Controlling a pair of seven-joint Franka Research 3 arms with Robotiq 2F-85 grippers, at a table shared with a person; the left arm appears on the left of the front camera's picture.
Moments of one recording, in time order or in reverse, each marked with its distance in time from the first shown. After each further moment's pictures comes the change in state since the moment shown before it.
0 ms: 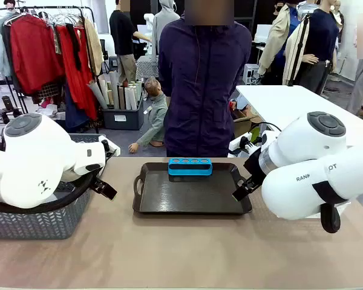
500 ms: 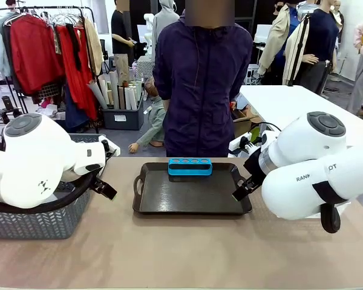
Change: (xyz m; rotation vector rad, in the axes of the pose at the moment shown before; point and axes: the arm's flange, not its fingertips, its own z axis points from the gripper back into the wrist) left arm 0.000 0.000 0.000 0.000 0.000 0.000; right arm 0.000 0.000 0.000 0.000 0.000 0.001
